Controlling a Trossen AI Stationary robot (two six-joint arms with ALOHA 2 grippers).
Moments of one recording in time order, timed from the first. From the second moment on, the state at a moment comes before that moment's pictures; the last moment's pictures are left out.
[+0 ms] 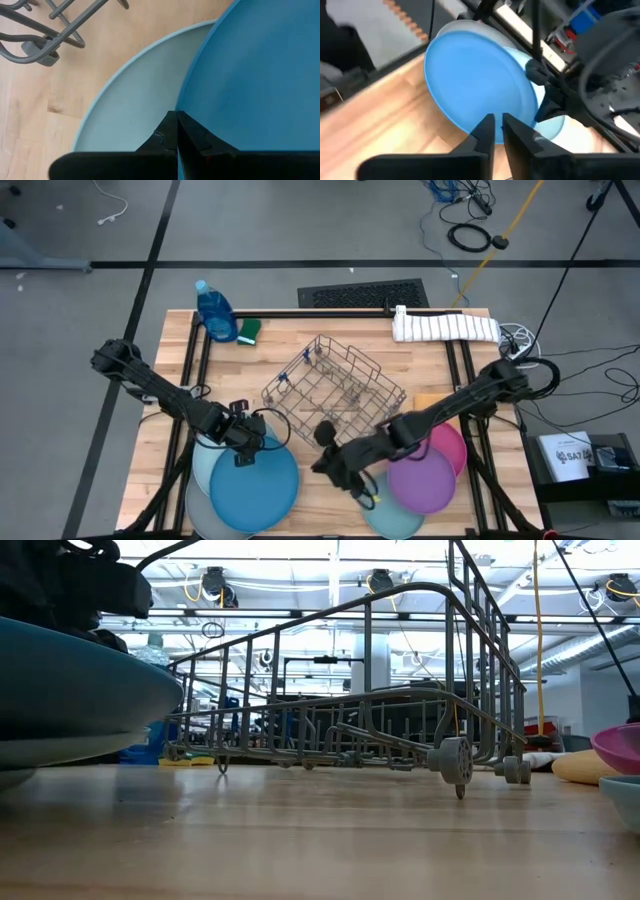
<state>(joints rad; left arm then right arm) -0.50 1.34 0.77 -0.76 -0.21 -0.65 0.45 1.81 1.49 -0.24 0.16 -0.48</state>
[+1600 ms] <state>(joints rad) -0.50 1.34 0.77 -0.71 -0.21 -0.65 0.55 2.29 1.71 -0.12 0.47 -0.91</state>
